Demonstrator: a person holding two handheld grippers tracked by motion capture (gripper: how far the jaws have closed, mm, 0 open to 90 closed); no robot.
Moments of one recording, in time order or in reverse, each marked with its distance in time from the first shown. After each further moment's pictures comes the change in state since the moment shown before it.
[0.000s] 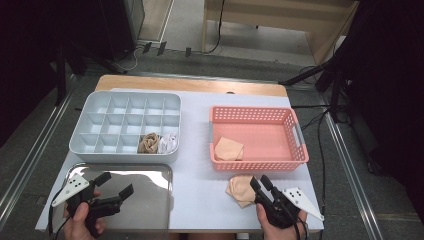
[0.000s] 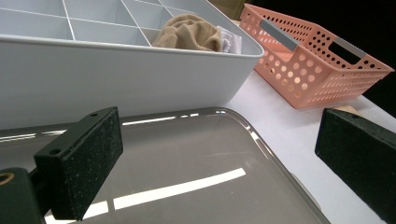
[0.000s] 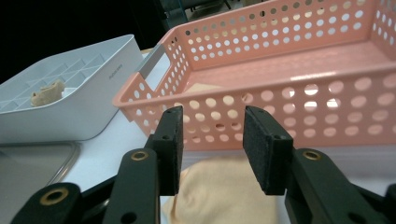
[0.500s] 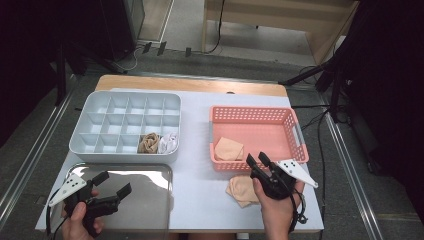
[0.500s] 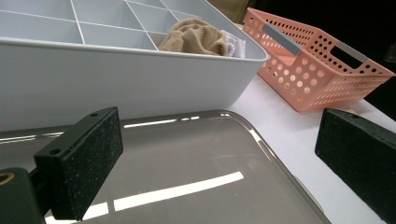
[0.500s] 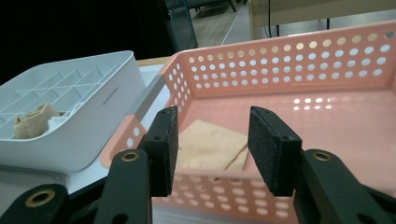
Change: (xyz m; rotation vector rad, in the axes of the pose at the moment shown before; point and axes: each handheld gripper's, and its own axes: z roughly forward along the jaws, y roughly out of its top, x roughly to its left) left arm 0.004 0.001 -0.002 -0.008 0.003 -0.004; right arm 0.004 0.046 0.043 0.012 0.009 -0.061
